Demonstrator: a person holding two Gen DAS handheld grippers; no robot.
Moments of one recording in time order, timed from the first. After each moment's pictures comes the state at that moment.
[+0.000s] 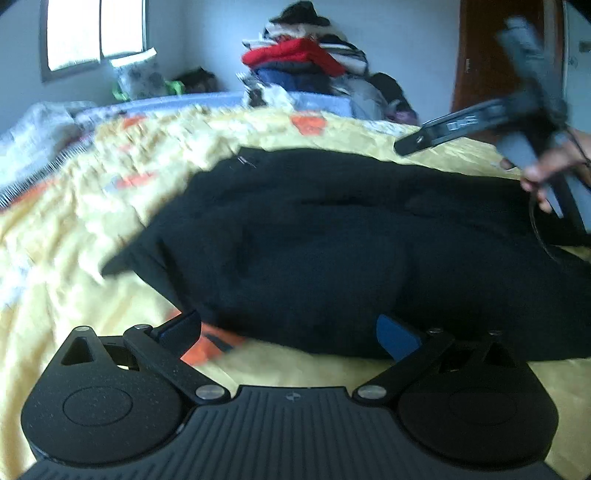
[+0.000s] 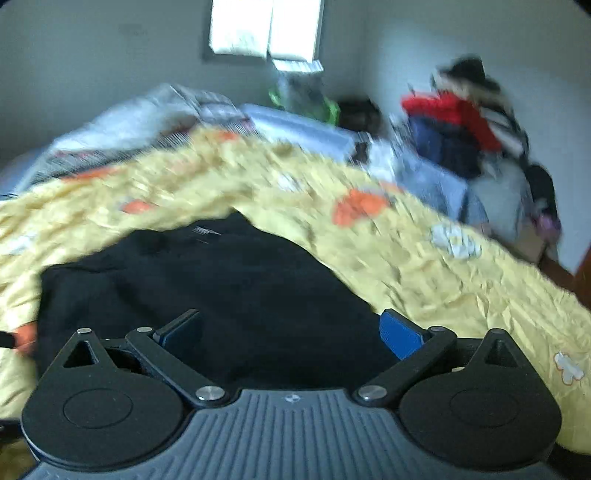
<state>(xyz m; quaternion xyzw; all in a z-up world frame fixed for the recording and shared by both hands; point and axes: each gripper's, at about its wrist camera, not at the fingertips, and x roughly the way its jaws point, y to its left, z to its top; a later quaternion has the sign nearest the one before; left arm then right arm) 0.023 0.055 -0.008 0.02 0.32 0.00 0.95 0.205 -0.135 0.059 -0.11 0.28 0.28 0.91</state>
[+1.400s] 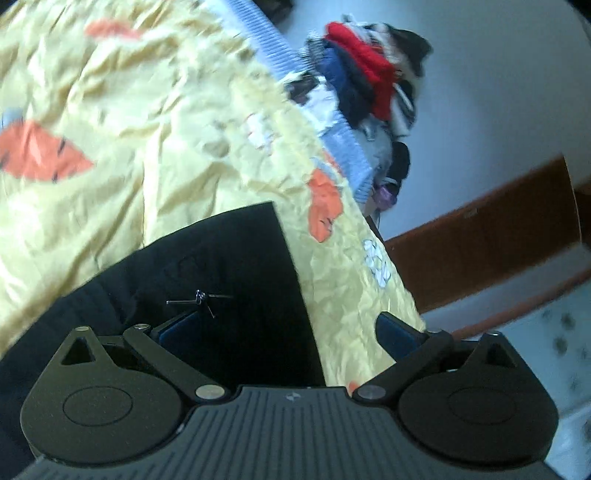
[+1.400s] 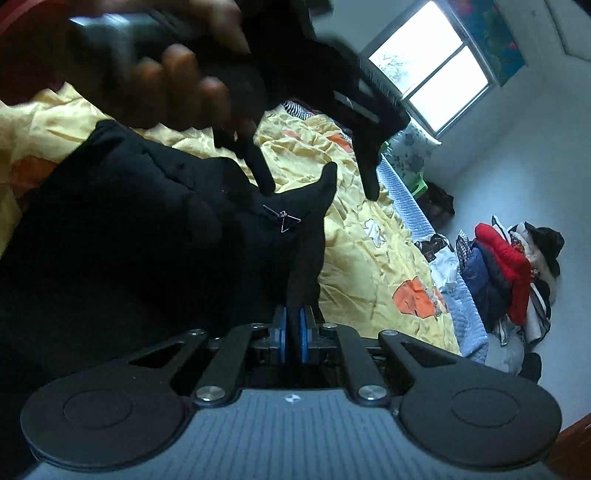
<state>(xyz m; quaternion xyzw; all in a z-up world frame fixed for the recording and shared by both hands) 0.278 0.182 0.013 -0.42 0.37 -0.08 0.82 0.150 -0.055 0.020 -0.41 0.13 0.36 0.83</state>
